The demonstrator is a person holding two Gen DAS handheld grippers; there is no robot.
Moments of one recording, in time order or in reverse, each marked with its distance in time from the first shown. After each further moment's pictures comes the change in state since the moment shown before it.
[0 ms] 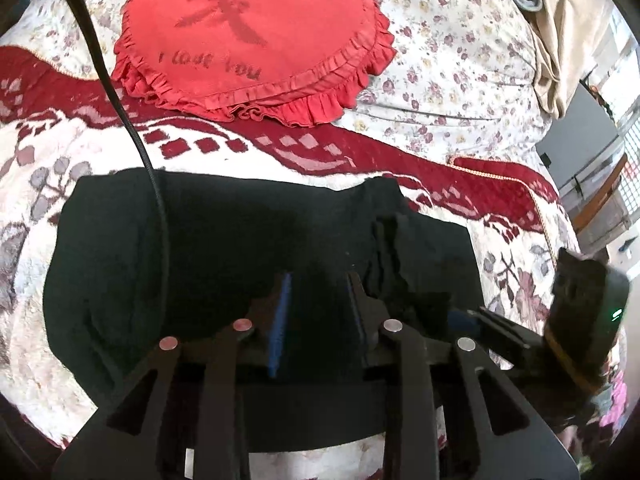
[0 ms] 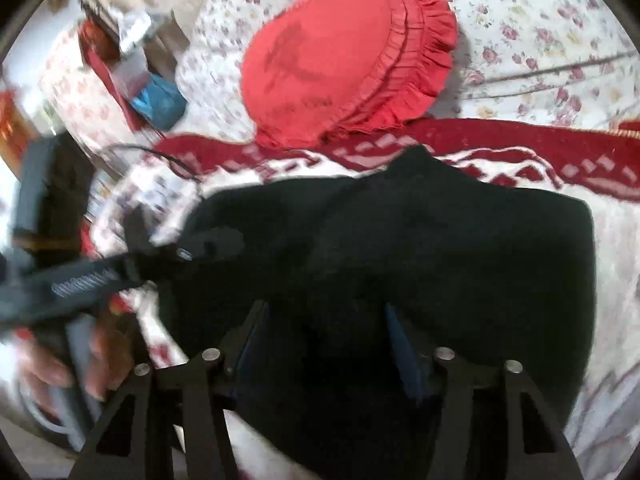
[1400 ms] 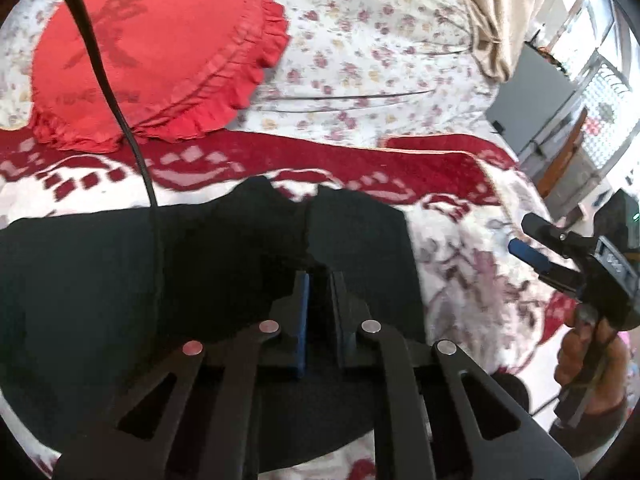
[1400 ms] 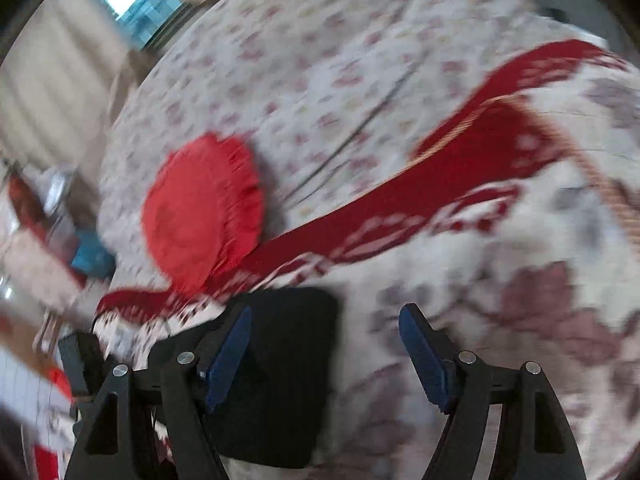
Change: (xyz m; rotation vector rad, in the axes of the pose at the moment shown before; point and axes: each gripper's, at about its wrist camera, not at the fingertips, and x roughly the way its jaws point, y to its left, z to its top) left arm 0.030 -0.081 -0.002 0.140 -0.002 -0.105; right arm -0.170 -0.110 0.008 0.361 -0.265 -0.233
